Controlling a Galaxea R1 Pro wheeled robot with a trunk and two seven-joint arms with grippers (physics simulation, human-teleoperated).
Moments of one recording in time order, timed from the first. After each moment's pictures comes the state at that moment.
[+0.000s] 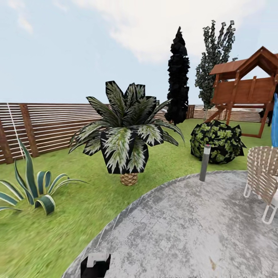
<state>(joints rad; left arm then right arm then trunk) -0.18 -0.07 -0.01 -0.63 0.01 -0.20 -0.01 0.00 0.00 -0.15 -0.62 -0.01 -0.09 0.00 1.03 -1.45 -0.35</state>
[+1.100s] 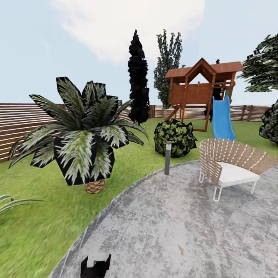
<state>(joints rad) -0.18 -0.07 -0.01 -0.63 0.01 -0.20 -0.01 0.00 0.00 -0.15 -0.62 -0.01 -0.09 0.00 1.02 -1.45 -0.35</state>
